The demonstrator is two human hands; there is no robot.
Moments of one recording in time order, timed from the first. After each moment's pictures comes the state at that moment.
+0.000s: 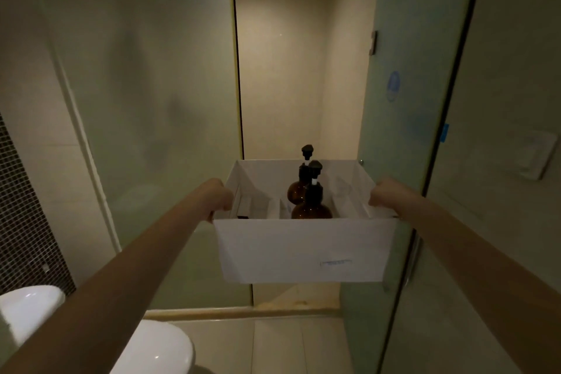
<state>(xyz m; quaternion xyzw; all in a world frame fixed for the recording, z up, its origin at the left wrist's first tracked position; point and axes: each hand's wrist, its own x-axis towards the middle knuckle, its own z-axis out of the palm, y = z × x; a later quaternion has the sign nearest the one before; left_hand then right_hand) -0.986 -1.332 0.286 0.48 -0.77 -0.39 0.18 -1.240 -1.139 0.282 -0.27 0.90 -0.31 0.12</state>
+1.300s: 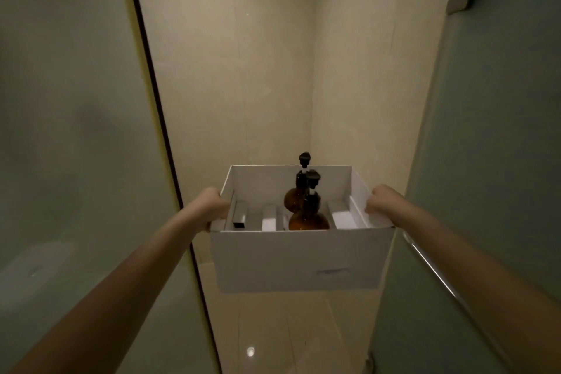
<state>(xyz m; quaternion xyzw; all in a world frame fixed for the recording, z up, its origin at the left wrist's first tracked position) -1.390 -1.792 0.243 0.44 -0.80 -0.39 0.15 -1.629 -1.569 0.231 -0.25 0.90 -0.33 0.15</state>
